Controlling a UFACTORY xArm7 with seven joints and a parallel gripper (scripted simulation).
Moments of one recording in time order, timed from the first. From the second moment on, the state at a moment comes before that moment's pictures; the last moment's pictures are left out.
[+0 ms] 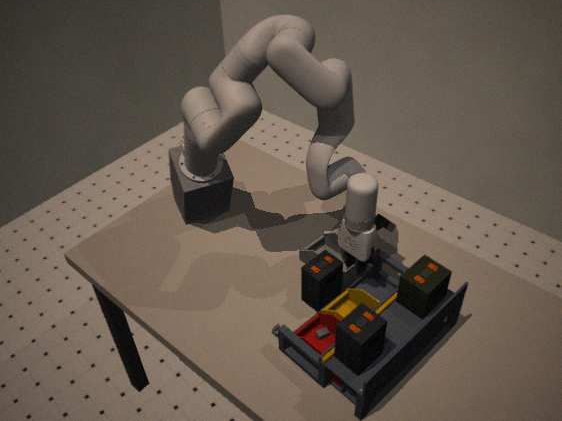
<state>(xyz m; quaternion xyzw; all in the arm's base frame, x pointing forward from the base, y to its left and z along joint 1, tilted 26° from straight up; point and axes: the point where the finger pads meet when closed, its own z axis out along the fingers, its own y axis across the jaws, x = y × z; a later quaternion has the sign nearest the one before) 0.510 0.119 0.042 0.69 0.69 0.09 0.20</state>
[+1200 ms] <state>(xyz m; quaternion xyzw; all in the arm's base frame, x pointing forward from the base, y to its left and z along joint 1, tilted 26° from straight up) 0.479 0.131 0.113 0.69 0.69 0.09 0.20</state>
